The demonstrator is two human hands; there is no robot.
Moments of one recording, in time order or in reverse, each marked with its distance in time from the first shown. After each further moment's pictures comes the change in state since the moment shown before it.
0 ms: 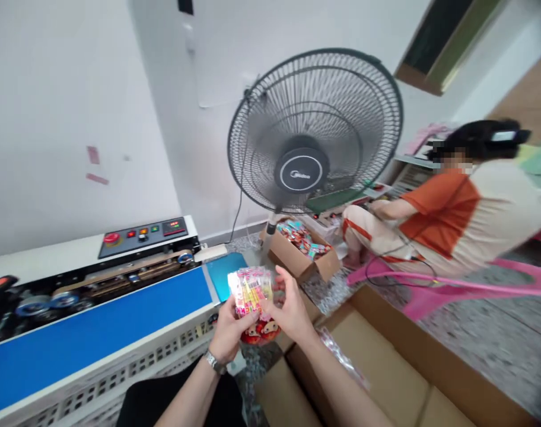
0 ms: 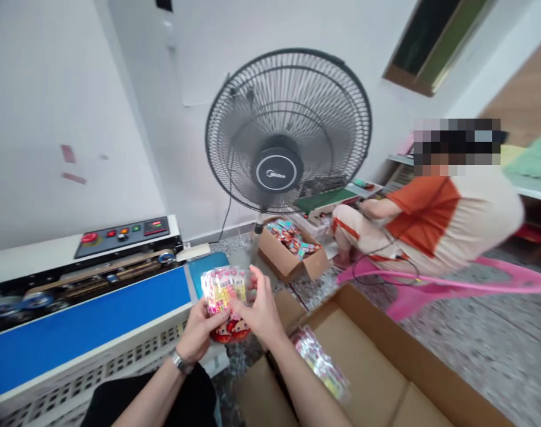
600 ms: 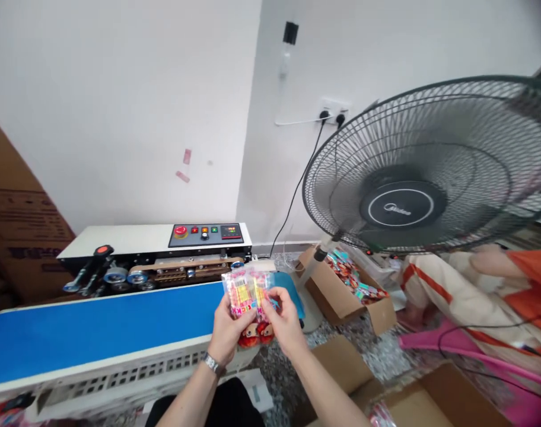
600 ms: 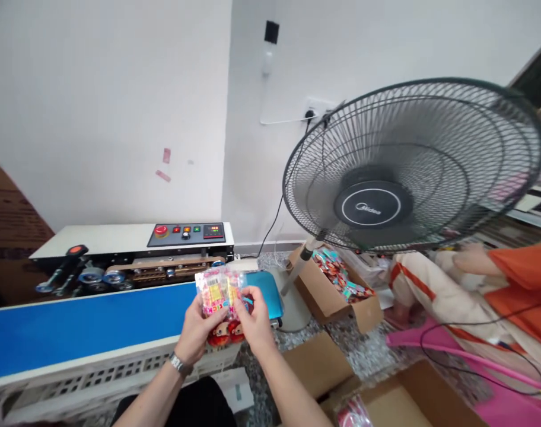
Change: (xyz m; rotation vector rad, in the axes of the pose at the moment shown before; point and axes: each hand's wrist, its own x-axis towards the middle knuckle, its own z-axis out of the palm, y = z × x) left_hand 0.015 0.053 -0.101 0.092 0.345 0.253; right_hand 0.040 -0.019 0.139 0.269 -0.149 -0.030
